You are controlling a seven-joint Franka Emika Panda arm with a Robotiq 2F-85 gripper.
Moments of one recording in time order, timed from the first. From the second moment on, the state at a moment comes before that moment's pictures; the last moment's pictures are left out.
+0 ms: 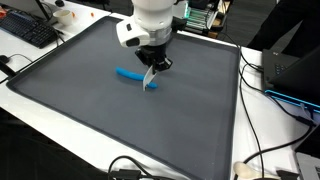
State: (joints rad) arm 0.22 0.56 0.04 -1.76 -0.12 2.16 0.33
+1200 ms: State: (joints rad) arm 0.18 0.45 0.03 -1.76 -0.12 2.14 0.23
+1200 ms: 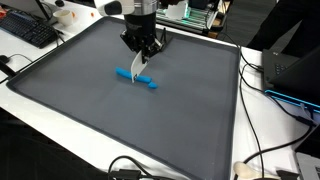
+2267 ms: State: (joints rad) arm 0.17 0.50 0.03 -1.76 -0.12 2.22 0.15
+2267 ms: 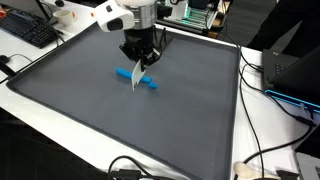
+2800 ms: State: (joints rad) arm 0.17 0.52 0.03 -1.76 -0.14 2.24 0.12
